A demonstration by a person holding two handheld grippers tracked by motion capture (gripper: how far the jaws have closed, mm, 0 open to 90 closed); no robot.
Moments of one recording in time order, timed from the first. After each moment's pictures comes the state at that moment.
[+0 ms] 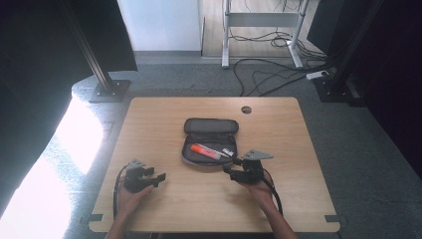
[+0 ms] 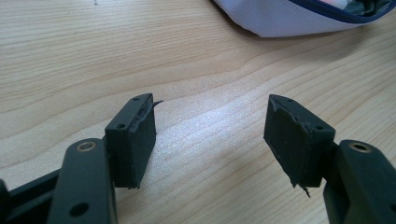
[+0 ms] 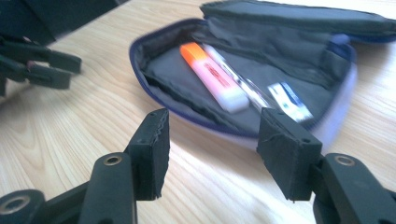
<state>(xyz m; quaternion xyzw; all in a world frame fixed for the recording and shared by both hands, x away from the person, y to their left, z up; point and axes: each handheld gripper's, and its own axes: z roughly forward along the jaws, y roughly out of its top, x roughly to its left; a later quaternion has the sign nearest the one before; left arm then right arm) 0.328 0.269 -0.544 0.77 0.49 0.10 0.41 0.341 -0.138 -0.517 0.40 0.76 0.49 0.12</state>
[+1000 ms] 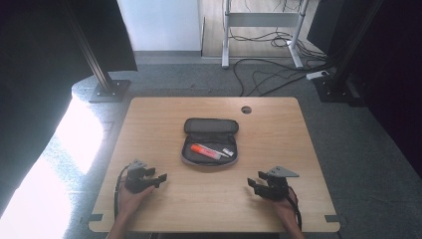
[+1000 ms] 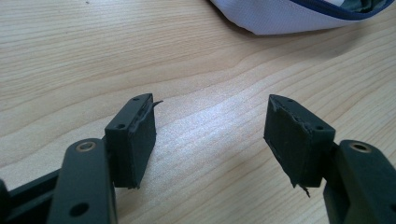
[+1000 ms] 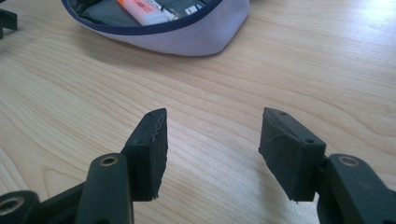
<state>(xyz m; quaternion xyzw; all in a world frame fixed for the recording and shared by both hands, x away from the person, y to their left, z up) 0.327 0.265 -0.544 0.77 0.48 0.10 0.40 0.301 -0.210 -0.549 0.46 0.75 0.45 0.16</state>
